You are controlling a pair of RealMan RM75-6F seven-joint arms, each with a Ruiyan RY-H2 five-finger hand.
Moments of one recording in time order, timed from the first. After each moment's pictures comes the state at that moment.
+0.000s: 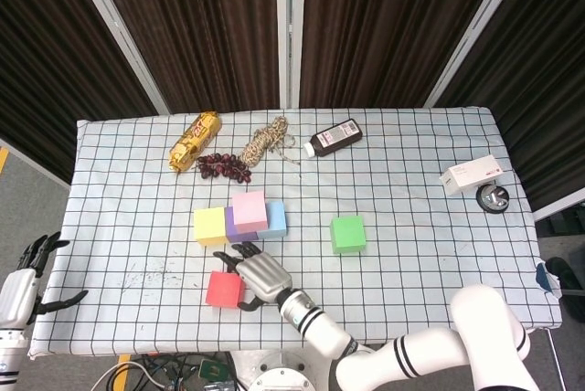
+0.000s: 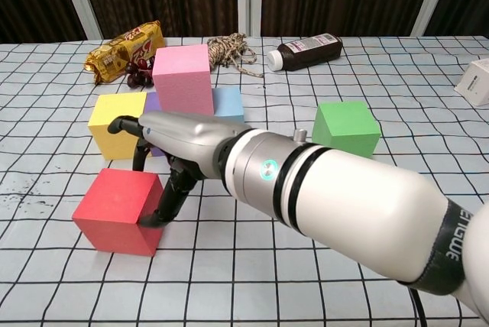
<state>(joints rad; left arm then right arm) -0.03 -1.40 0.01 -1.09 1.54 1.52 -0.64 1.04 -1.88 0.17 -1.72 -0.77 1.00 -0.49</state>
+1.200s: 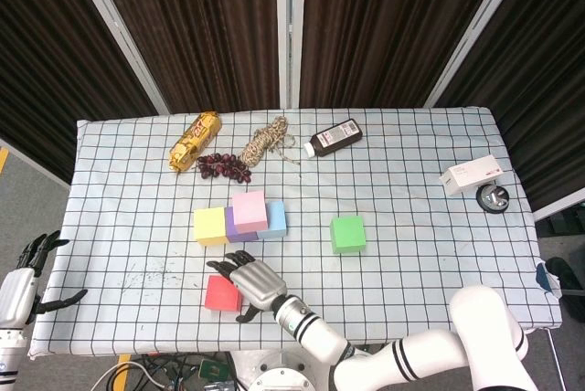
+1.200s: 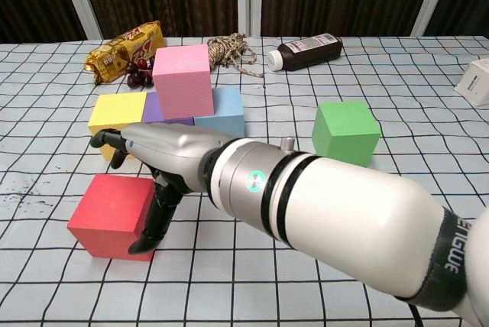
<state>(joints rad) -0.03 -1.40 0.00 -1.09 1.54 1.53 -0.66 1.04 -1.90 0.19 -1.74 -0.73 0.97 -0.54</state>
